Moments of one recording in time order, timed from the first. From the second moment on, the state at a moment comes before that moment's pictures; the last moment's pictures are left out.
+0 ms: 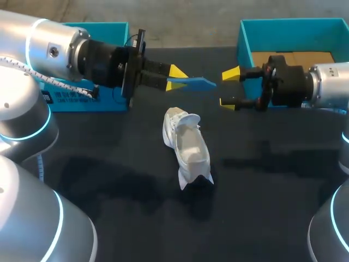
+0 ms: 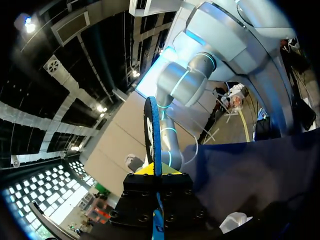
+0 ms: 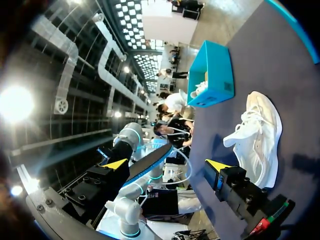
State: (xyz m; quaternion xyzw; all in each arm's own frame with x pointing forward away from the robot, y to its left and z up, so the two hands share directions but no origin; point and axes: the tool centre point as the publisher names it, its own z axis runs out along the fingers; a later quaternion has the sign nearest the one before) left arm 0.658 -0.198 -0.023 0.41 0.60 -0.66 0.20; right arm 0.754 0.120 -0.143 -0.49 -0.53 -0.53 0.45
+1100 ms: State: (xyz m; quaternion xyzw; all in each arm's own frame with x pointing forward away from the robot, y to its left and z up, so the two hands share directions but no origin) left arm 0.694 -0.195 -0.112 0.59 0.48 -0.45 0.47; right arm 0.753 0.121 -0.142 -0.49 -0.53 -0.53 0.45
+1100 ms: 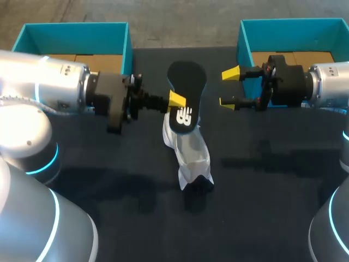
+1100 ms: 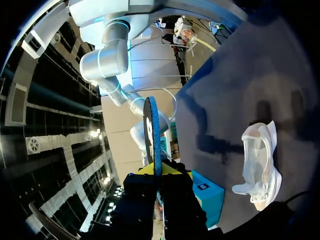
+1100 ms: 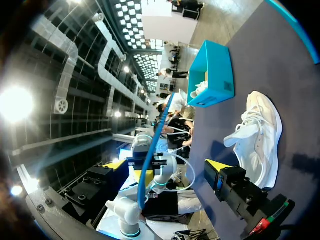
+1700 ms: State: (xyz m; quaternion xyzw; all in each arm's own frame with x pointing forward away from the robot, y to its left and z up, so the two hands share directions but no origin) left arm 0.706 -0.216 -0.152 0.60 0.49 -0.41 0.49; right arm 0.750 0.144 -0.136 -0.48 -0.55 -0.50 0.47
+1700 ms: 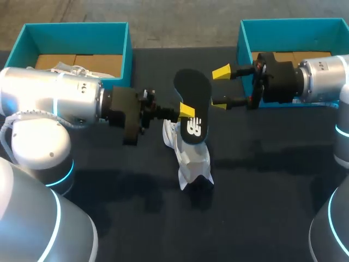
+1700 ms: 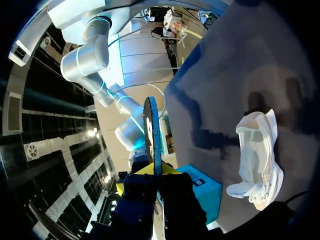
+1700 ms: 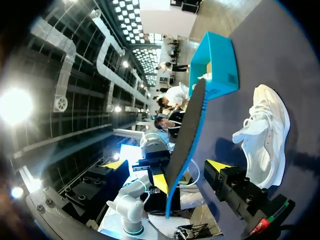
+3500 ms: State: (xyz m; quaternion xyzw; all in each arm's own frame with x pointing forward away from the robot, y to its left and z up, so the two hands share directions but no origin) left arm 0.714 -0.229 -0.158 0.59 0.50 -0.43 0.47; right arm 0.762 0.154 -0.157 -0.48 -0.54 -0.49 0.48
